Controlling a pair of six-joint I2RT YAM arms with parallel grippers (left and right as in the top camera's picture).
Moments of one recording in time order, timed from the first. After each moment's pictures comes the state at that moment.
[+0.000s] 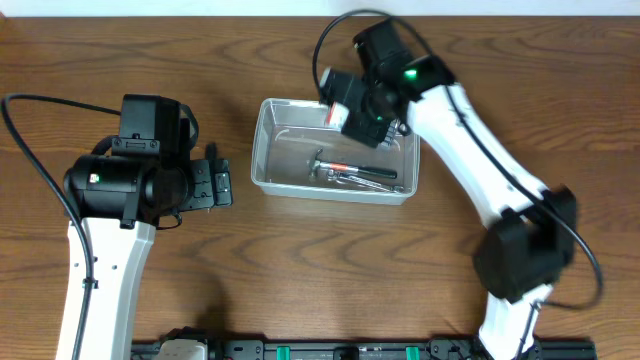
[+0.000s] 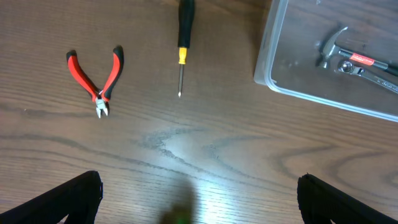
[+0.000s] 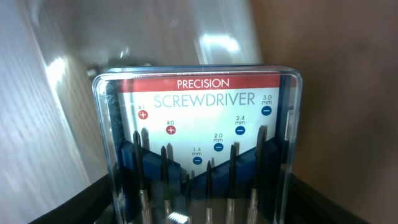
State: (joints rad) left arm -0.08 1.25 1.39 -1.36 -0.03 -0.19; right arm 0.47 2.05 1.80 -0.98 -0.13 -0.73
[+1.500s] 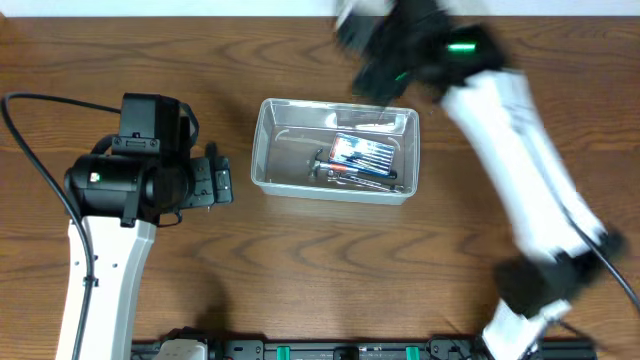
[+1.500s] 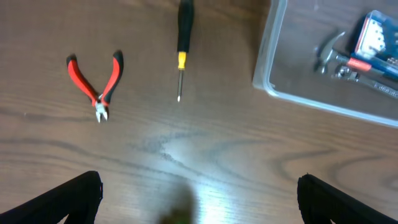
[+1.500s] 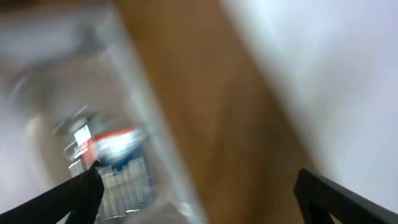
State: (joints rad) left arm -0.08 1.27 1.39 -1.33 -0.03 -0.19; right arm 0.38 1.88 2.12 -1.05 -0.08 -0.61
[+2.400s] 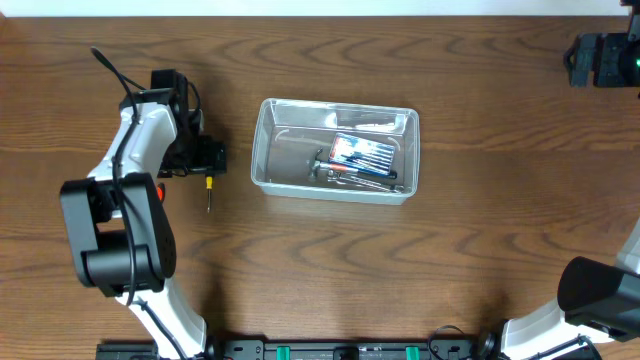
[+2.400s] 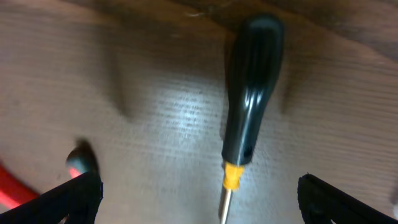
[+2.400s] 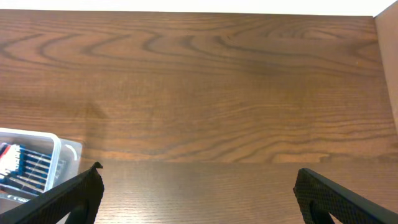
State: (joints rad) left arm 0.09 1.98 1.39 -0.97 -0.04 0.02; right arm -0.33 1.78 2.14 -1.27 -0.19 -0.25
